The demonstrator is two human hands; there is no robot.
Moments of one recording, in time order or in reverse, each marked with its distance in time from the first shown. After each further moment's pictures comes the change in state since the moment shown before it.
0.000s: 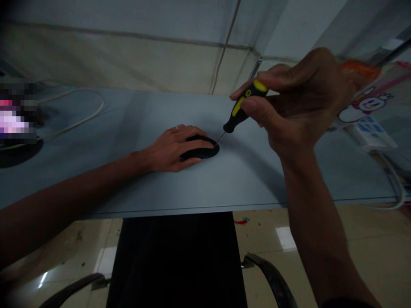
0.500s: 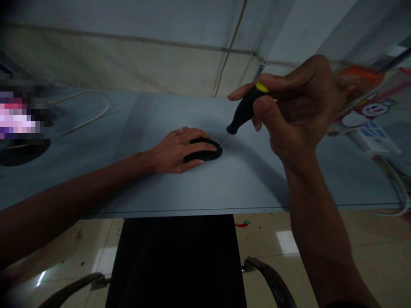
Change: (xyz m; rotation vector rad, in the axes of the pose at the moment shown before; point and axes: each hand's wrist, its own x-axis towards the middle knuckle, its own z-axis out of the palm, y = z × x) left_hand 0.000 -0.001 0.001 -0.032 -0.022 -0.012; right_hand -0.001 -0.002 0.003 0.069 -0.070 -0.025
